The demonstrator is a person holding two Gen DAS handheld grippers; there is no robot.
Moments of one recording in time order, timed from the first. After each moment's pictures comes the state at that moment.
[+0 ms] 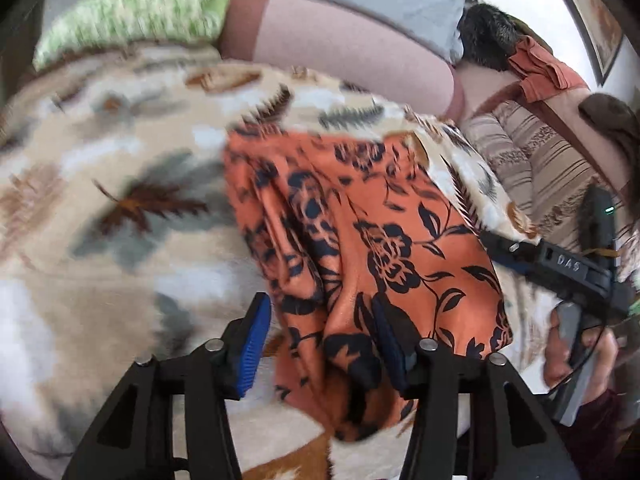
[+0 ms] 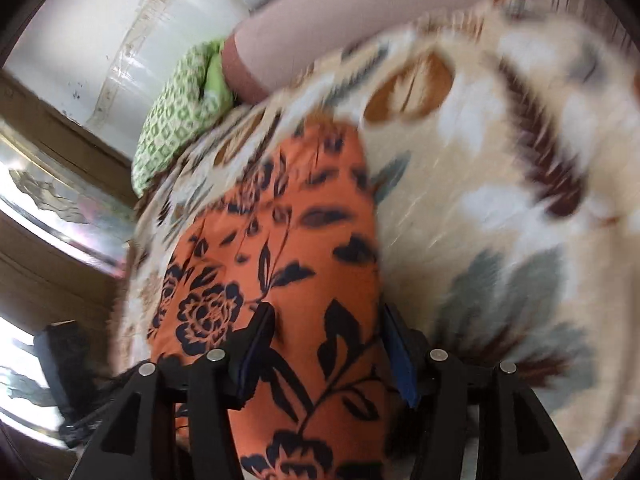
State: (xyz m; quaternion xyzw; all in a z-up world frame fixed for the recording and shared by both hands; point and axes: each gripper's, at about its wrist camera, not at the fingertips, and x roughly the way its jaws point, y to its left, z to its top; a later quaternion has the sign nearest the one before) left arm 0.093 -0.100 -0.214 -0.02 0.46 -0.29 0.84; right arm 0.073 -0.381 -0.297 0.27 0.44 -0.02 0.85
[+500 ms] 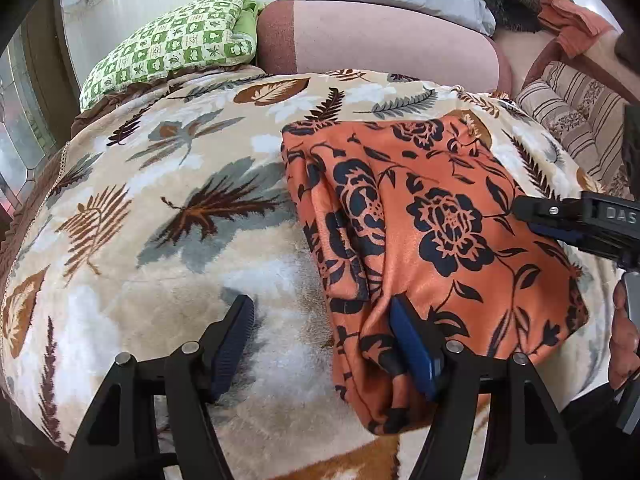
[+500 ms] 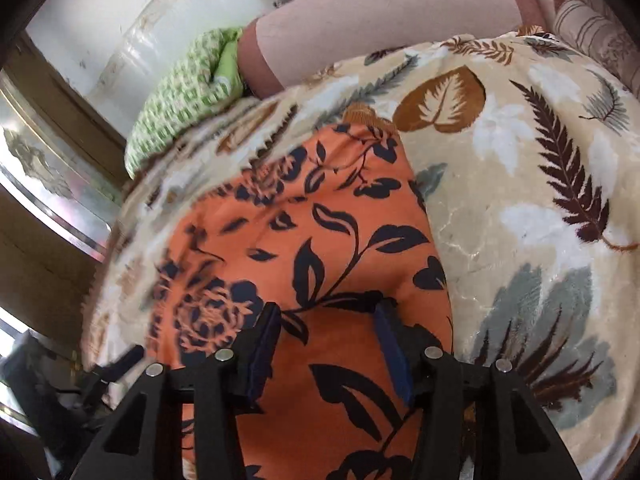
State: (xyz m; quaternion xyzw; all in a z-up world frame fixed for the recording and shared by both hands) left arm 0.084 -0.112 -0.229 0.09 0.45 -0.19 0.87; right arm 0.093 -0.353 -0.309 0.25 0.45 0.00 0.86
